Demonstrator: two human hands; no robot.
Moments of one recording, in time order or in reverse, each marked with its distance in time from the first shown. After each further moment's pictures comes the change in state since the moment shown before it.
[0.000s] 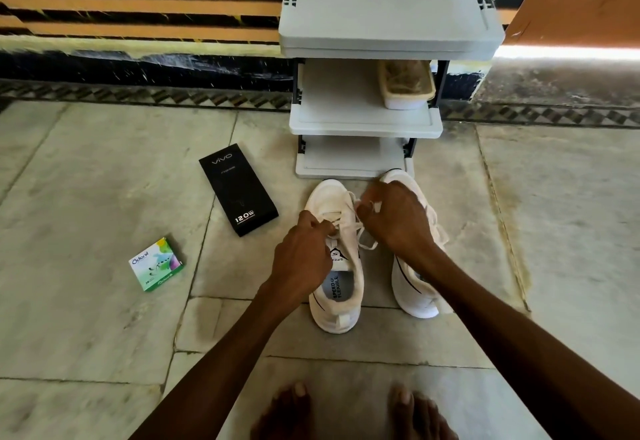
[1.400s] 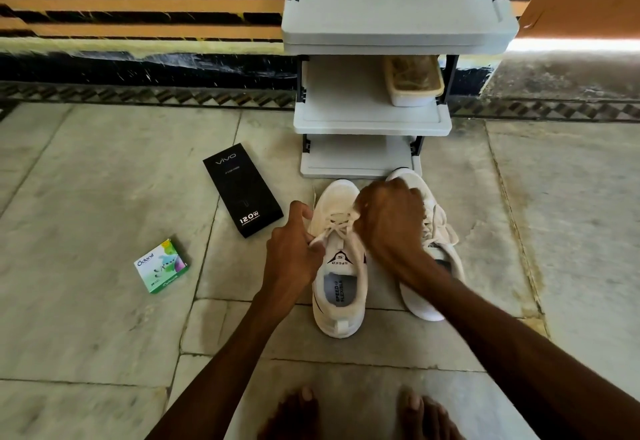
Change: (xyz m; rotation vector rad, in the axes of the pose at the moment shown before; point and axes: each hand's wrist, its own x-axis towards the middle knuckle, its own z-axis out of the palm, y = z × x) left_hand -0.003 -0.012 -0.012 -0.385 0.126 -0.200; right_hand -0.010 -0.033 0.002 -0.322 0.100 -0.127
